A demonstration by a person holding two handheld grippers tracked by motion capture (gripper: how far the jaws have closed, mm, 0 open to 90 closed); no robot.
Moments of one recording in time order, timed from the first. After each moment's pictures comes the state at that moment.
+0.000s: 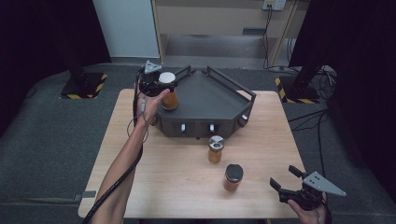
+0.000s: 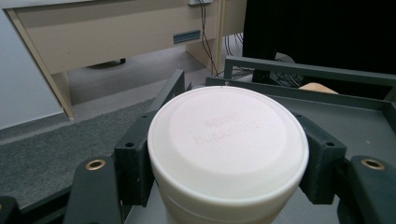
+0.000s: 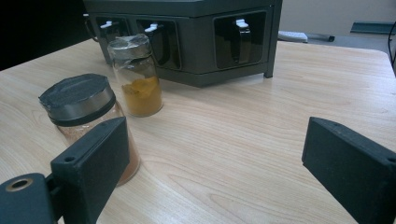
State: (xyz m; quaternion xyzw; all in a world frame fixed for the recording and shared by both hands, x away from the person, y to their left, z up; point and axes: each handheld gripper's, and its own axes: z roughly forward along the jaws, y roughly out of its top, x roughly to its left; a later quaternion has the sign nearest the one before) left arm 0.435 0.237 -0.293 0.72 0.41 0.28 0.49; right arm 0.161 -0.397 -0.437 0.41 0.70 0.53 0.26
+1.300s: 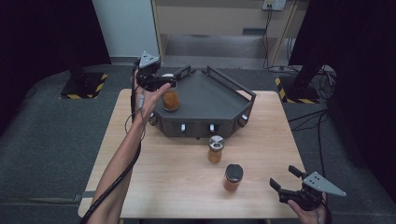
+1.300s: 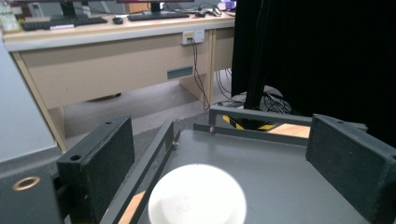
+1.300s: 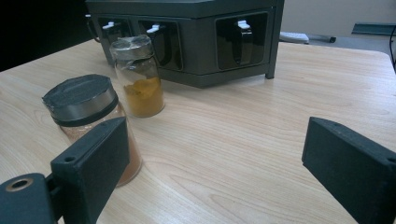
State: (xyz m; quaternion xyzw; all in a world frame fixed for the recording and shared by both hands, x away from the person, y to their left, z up) left arm 0.411 0.242 -0.265 0.69 0.37 0.30 0.54; right arm 0.161 -0.397 -0.436 0.41 0.70 0.53 0.26
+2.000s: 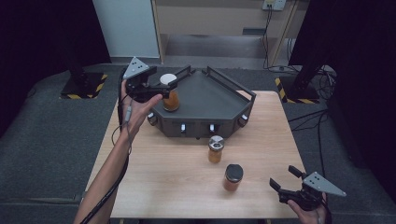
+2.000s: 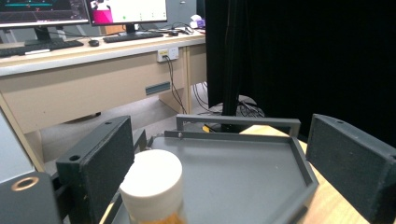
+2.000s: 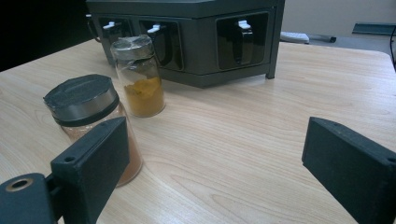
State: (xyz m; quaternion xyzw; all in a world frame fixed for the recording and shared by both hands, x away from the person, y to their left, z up) left arm 0.345 0.268 -0.258 0.69 0.32 0.29 0.58; right arm 0.161 -0.397 -0.436 0.41 0.70 0.53 0.26
